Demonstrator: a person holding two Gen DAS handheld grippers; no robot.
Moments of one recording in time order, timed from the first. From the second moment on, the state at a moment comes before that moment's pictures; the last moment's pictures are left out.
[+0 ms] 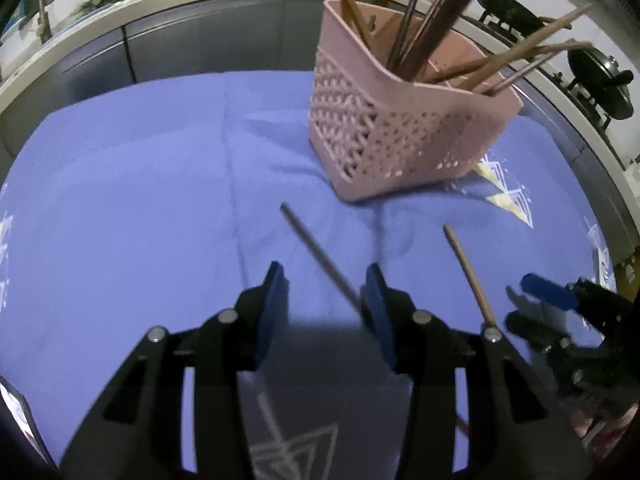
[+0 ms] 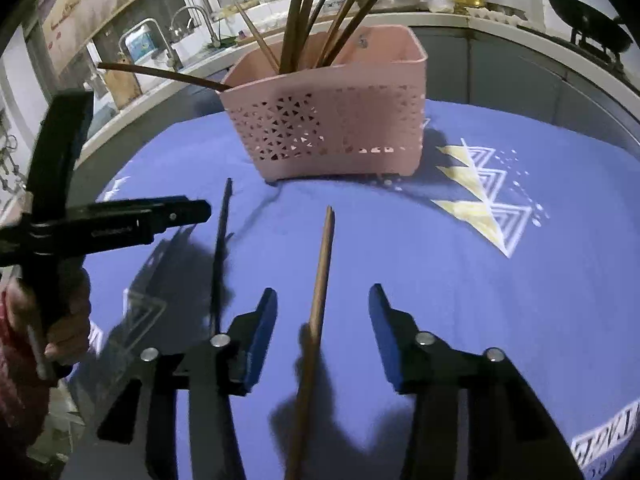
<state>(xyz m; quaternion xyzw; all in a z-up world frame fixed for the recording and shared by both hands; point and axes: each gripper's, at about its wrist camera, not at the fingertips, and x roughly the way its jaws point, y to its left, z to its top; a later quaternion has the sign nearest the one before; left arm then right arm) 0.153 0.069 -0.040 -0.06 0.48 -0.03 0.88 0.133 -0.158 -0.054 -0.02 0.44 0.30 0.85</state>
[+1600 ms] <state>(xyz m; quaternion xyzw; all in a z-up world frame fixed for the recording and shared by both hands) 0.046 0.058 0.016 -0.01 0.39 -0.13 0.91 0.072 -0.157 0.010 -0.03 0.33 0.37 0.87</state>
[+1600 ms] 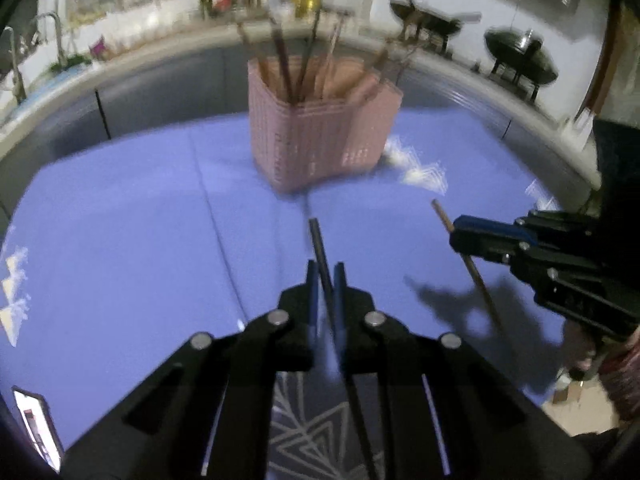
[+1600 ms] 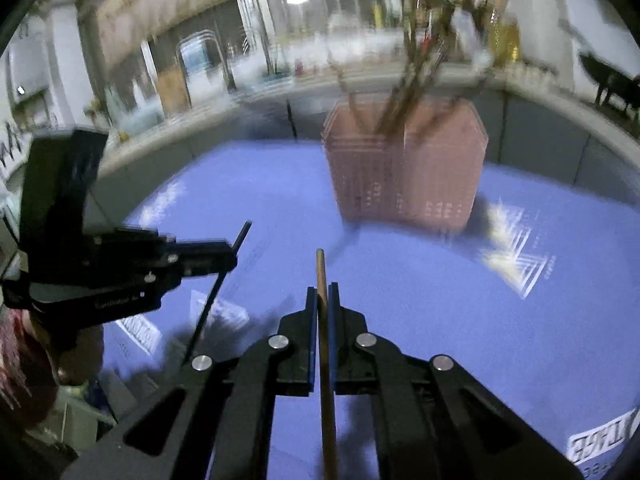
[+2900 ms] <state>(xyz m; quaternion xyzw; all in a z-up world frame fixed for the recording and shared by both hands) 0.123 0.002 -0.063 0.03 0.53 -0.07 0.84 0.041 -0.253 0.087 0.08 0.19 0.34 0.92</state>
